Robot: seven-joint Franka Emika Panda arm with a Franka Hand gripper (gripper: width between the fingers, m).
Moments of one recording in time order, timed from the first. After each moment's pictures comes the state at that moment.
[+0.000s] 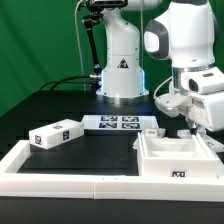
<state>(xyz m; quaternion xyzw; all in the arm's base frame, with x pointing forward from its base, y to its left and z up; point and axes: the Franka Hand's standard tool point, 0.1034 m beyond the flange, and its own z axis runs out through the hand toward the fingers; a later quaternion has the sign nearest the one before) 0.439 0.153 0.012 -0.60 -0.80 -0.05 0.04</state>
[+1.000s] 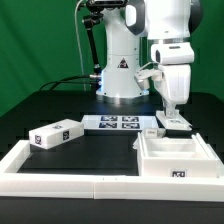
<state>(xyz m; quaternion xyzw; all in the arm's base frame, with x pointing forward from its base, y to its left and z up) 0.436 0.088 0.060 -0.69 -0.72 -0.04 0.00</state>
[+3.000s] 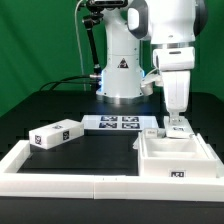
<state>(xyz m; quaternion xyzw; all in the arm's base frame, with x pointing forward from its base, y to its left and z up) 0.466 0.093 0.056 -0.74 -0.67 -0.04 0.01</state>
